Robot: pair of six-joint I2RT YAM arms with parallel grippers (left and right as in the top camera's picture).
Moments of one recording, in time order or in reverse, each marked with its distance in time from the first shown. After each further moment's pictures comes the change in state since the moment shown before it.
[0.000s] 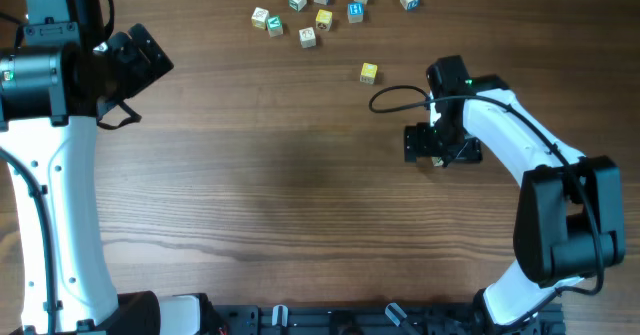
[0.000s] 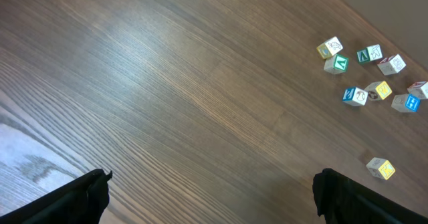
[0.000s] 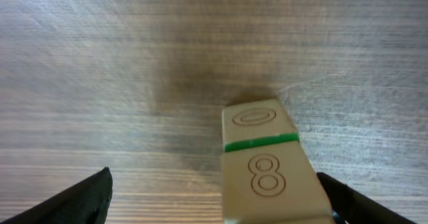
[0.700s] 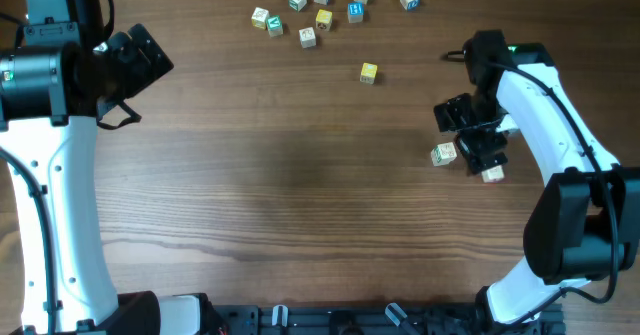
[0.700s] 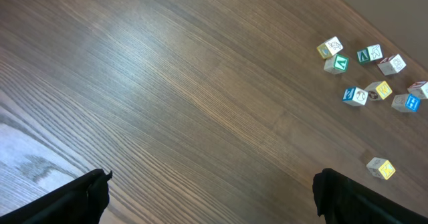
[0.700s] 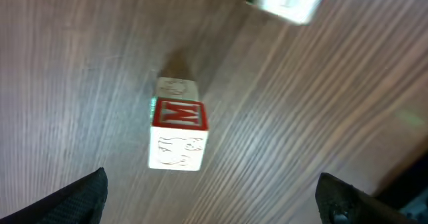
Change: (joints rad) left arm 0.000 0.000 0.000 0.000 0.000 0.000; right arm -0.120 -0.005 0.208 -0.321 -0.035 1.022
